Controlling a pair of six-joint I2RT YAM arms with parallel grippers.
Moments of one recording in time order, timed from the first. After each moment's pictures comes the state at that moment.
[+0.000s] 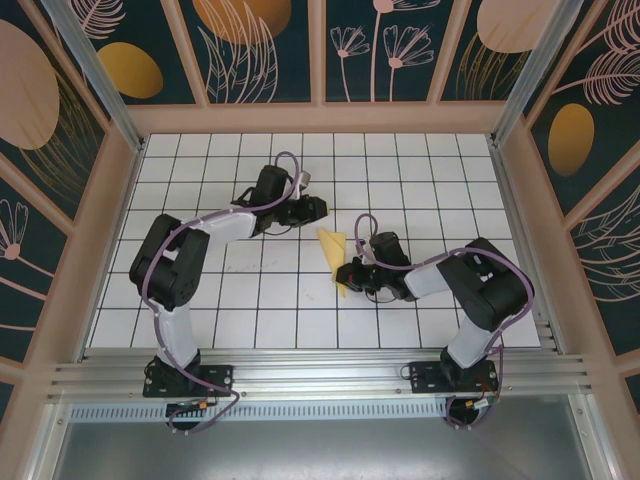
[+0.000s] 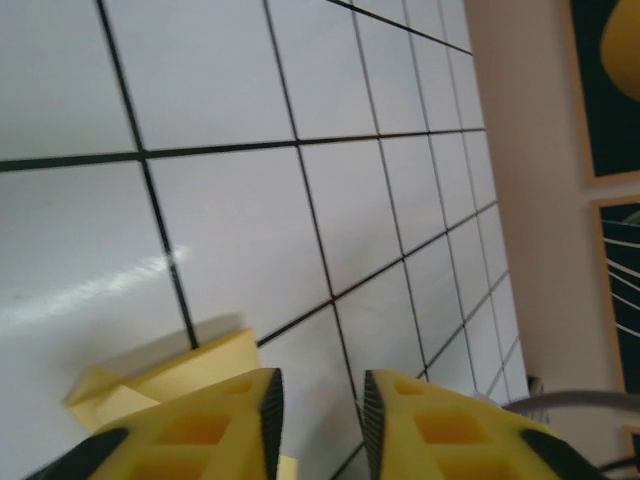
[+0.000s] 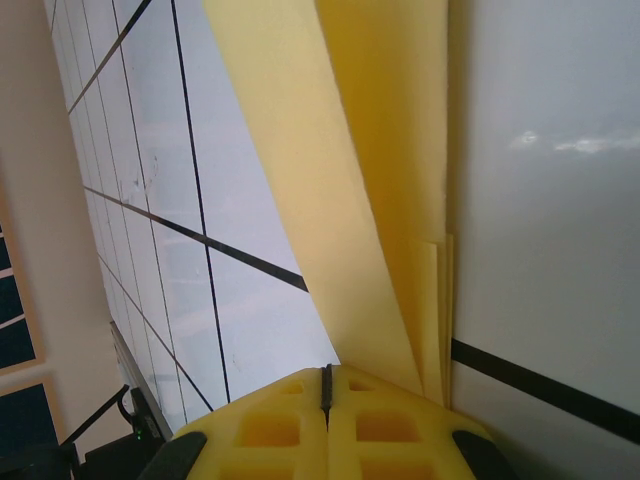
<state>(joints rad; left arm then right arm) -0.49 1.92 1.17 0.09 0.62 -0.73 0.59 1.70 0.49 0.45 -0.58 0.96</state>
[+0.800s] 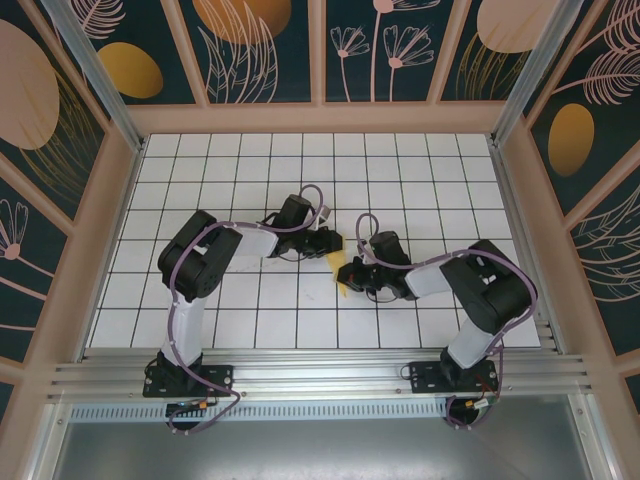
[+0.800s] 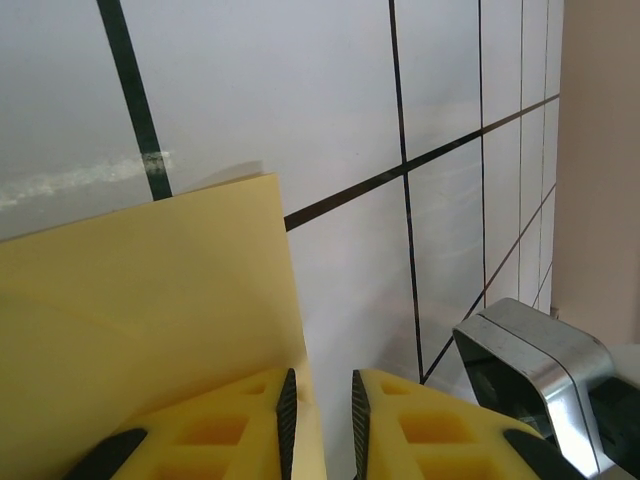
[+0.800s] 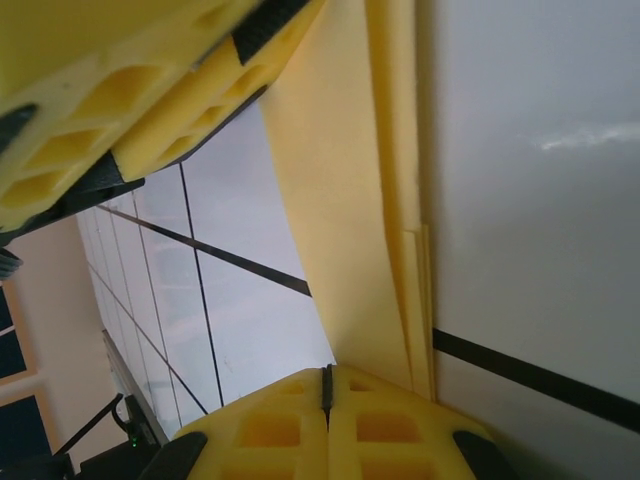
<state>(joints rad) -0.61 2.08 1.11 0.20 0.65 -0.81 0.59 1.67 0.50 0.38 -0.55 0.97</state>
